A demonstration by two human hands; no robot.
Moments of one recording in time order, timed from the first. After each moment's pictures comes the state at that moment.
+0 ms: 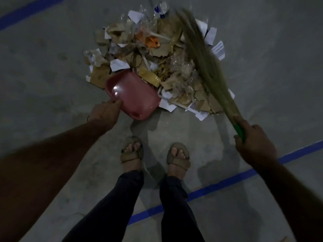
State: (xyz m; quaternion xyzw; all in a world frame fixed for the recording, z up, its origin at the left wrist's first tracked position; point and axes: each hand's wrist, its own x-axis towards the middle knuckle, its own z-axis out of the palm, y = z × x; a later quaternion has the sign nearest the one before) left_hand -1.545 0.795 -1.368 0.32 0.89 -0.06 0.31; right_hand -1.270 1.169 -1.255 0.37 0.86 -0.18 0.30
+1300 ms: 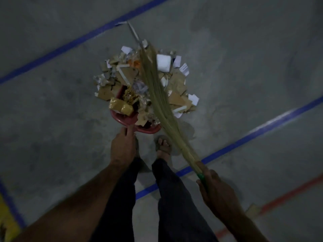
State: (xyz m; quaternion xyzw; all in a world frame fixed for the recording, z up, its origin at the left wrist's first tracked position) left_hand -1.365 0.863 -1.071 0.22 0.94 0.08 0.25; right_hand -1.117 1.071 -0.965 0.28 0.87 -0.27 0.30
